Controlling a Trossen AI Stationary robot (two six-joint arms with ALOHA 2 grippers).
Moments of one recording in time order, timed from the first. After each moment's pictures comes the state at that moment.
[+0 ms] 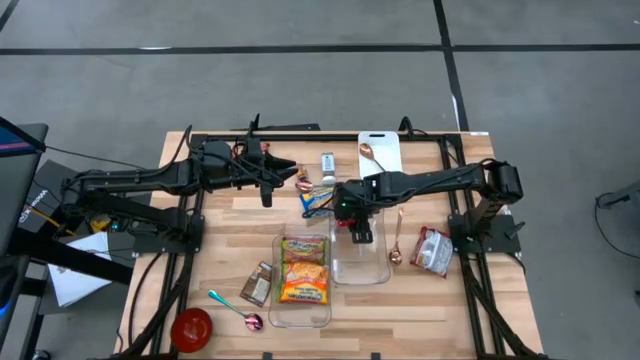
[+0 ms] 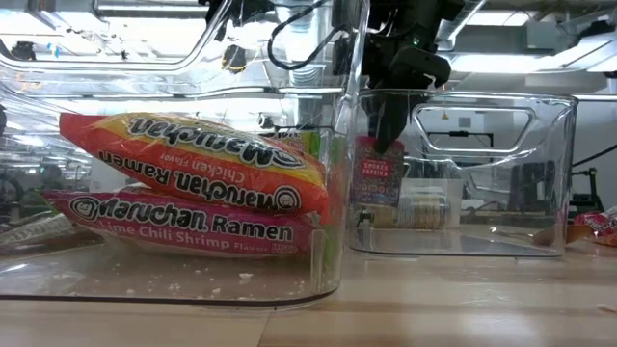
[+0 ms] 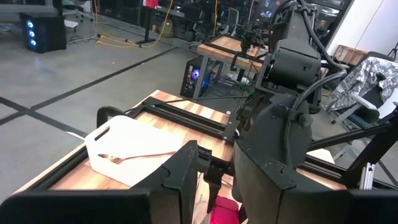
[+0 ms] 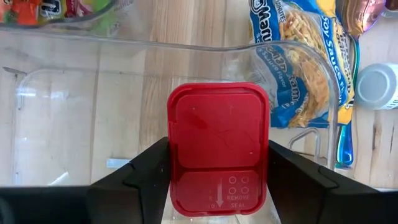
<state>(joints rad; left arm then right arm) 0.14 1.05 0.91 0.01 -0.13 -0.24 -0.02 1.74 1.33 -0.82 0.04 -0.14</state>
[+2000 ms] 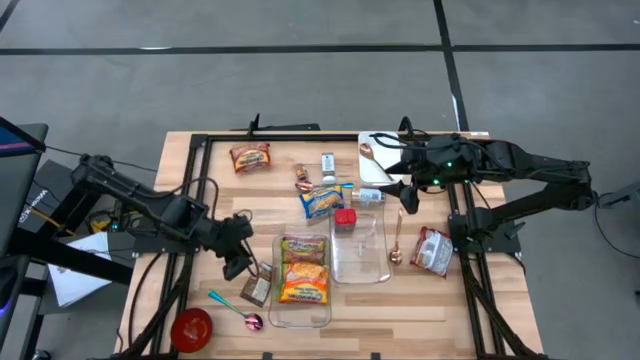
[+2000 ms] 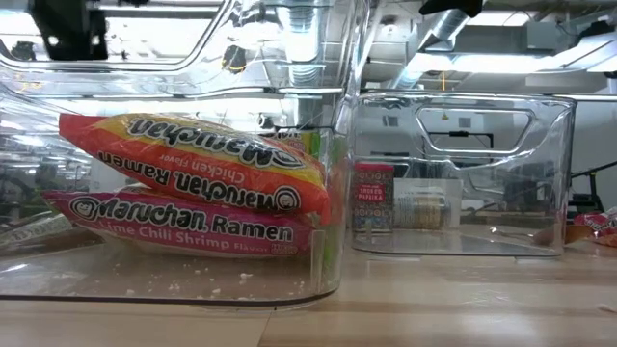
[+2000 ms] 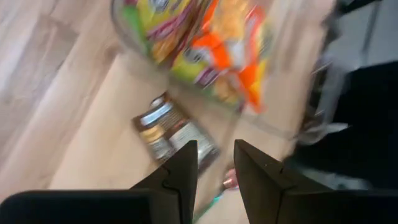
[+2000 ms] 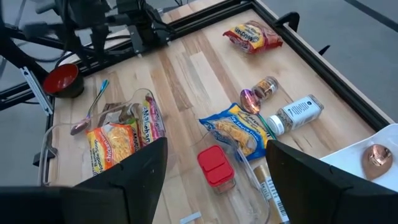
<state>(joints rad) -0.44 1.05 0.89 -0.80 -0.05 -0.91 -0.04 1.09 1.33 -0.86 0.13 0.33</state>
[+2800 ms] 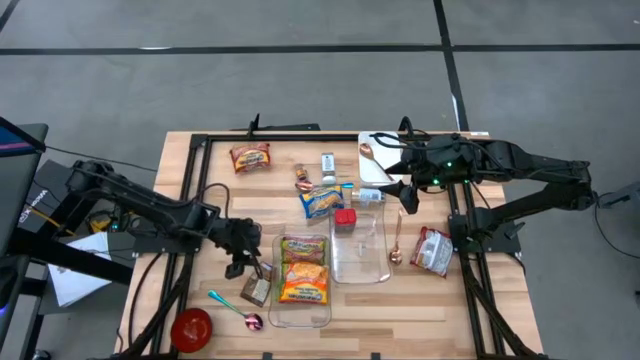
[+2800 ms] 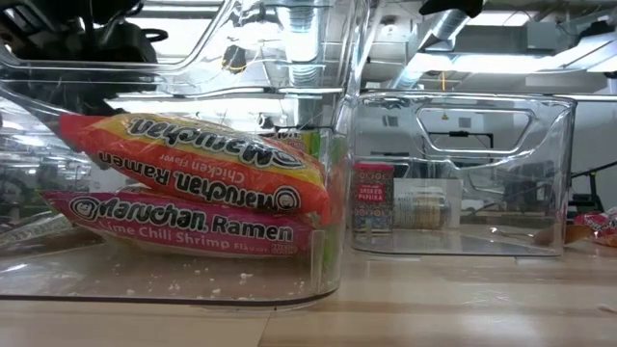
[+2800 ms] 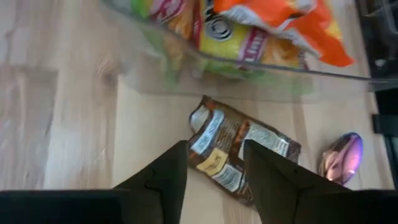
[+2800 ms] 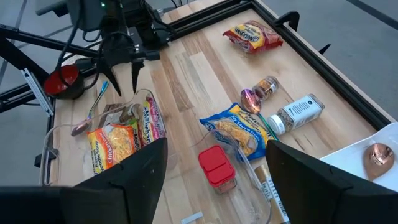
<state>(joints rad) -0.27 1.05 0.47 -0.31 0.12 -0.35 -0.04 1.09 1.33 -0.86 0.13 0.34</state>
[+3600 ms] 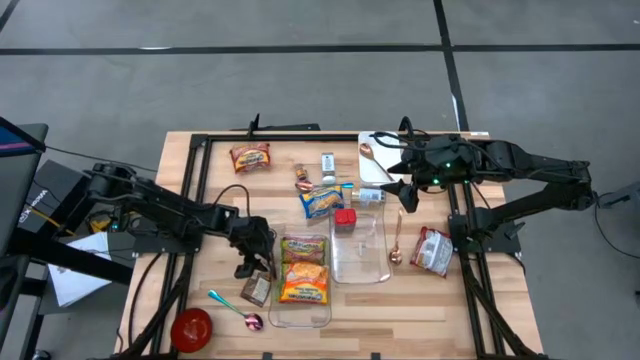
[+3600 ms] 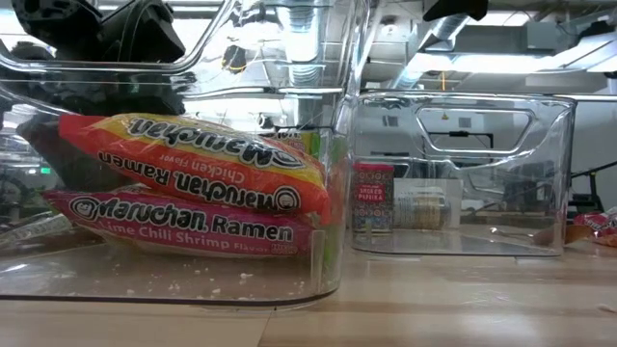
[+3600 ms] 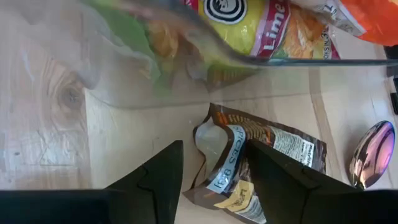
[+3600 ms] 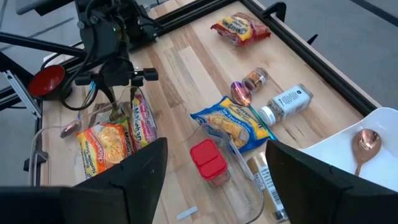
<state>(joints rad) -0.16 1.35 0.46 -0.07 0.30 -0.17 -0.04 1.09 1.33 -0.89 0.17 0.38</state>
